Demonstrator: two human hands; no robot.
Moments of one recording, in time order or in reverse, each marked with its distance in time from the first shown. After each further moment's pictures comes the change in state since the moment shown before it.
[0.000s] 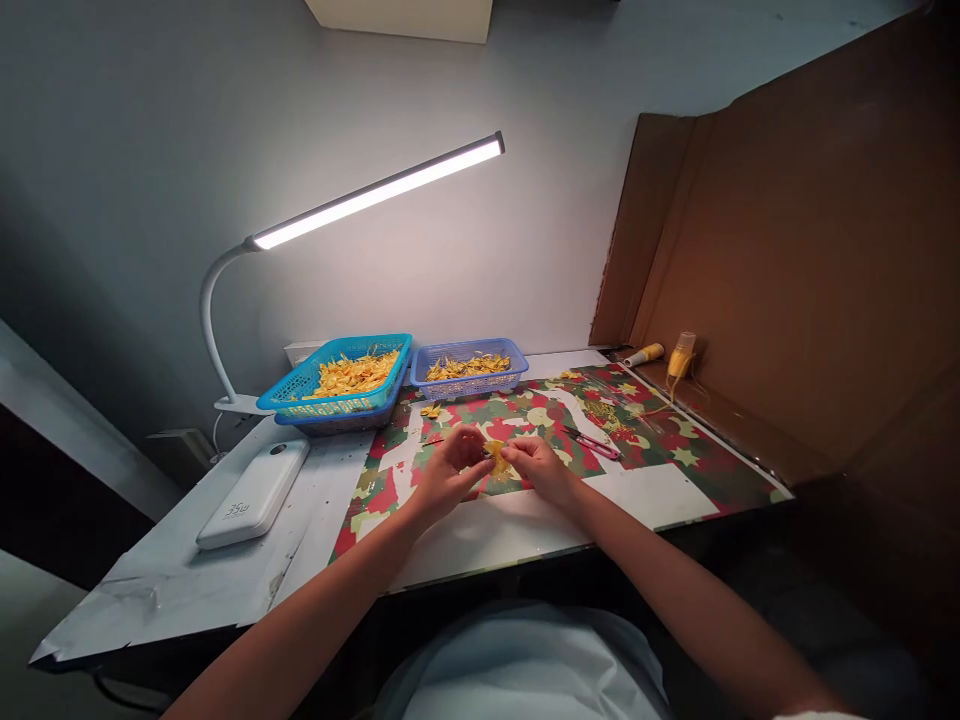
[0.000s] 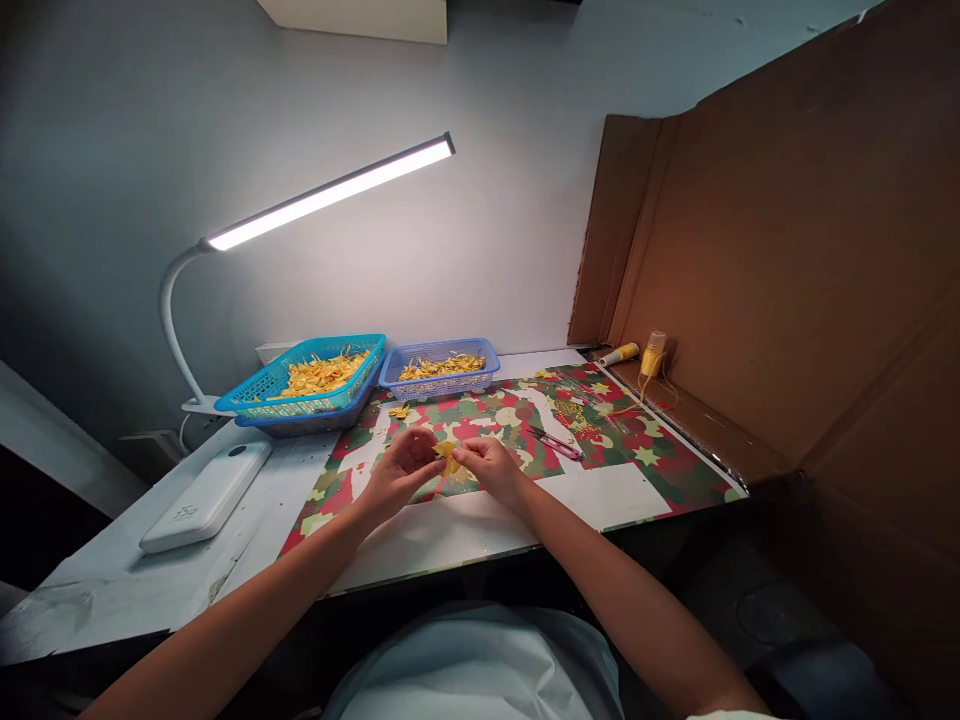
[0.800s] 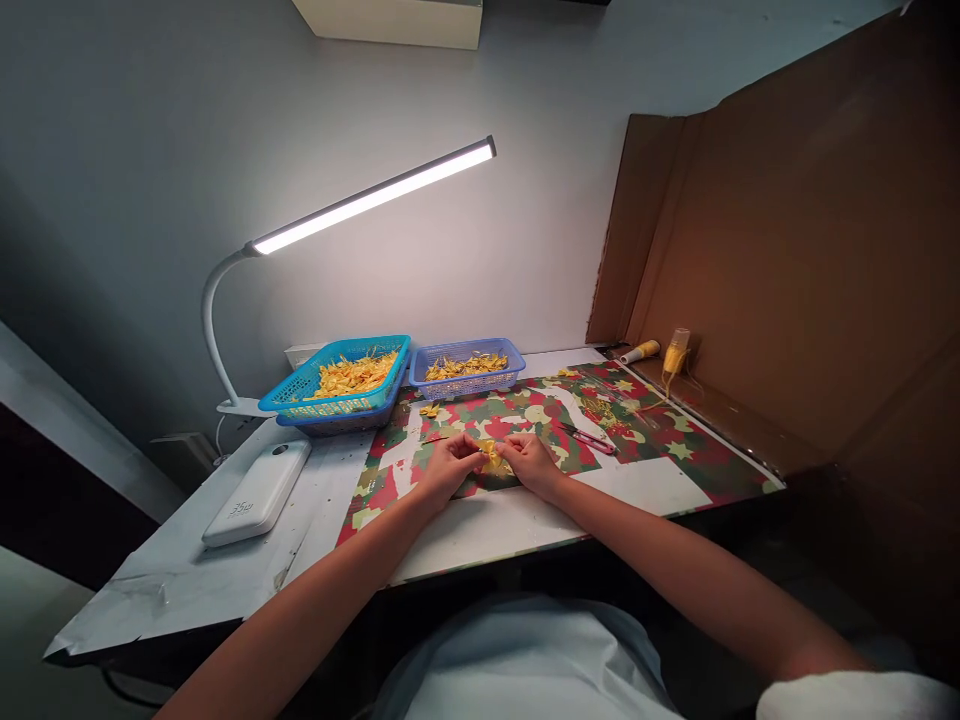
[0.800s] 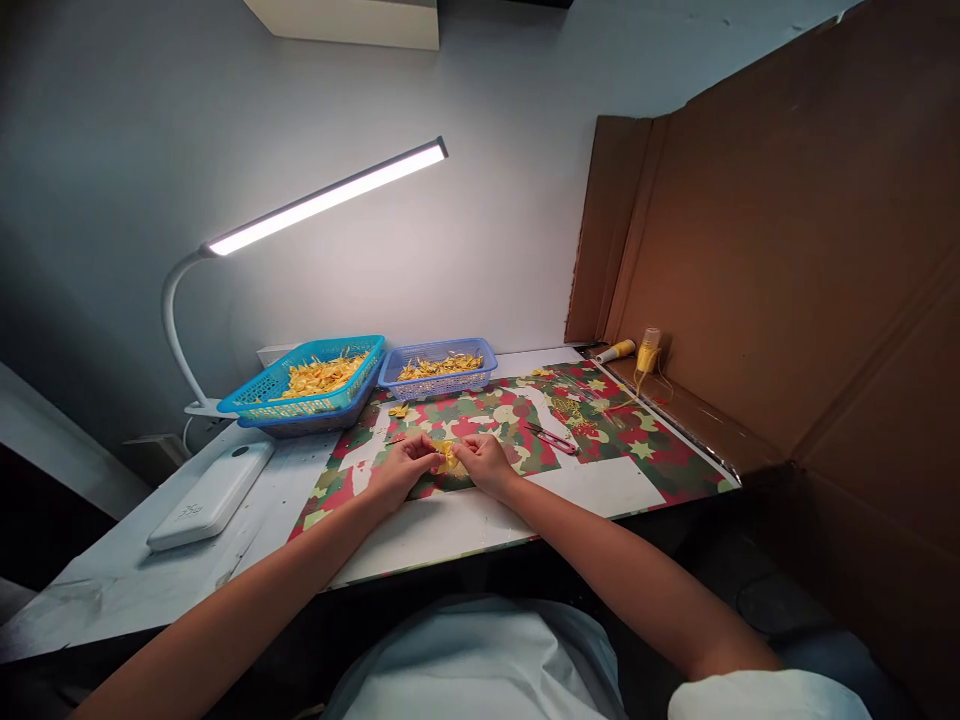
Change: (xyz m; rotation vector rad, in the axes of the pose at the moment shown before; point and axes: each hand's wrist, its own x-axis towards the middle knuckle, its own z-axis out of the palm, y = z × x) left_hand 0.014 -0.019 -0.003 -0.005 0.132 -0.280; right_hand 0.009 0.015 0.011 -0.147 0.232 -0.005
